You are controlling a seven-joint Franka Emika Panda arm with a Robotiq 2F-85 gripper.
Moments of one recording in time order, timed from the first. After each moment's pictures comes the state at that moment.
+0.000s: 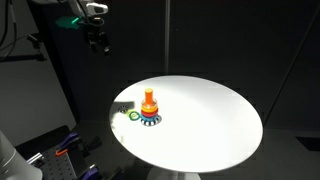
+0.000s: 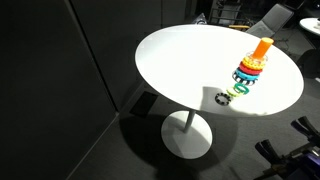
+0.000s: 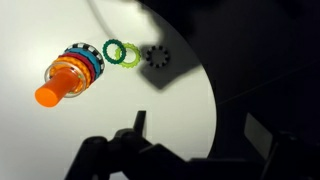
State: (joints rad) arm 0.16 -0.44 0.20 -2.41 0.10 2.13 0.12
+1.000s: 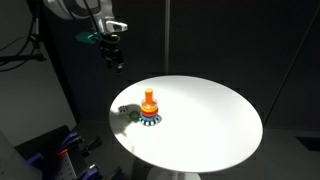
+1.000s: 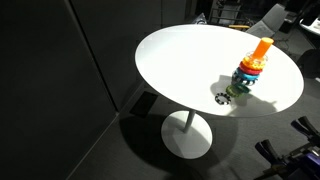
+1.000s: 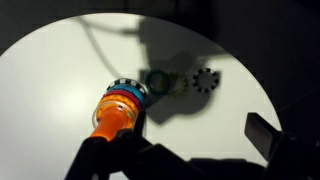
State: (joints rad) arm 0.04 -0.31 0.15 -2.42 0.00 2.12 0.18
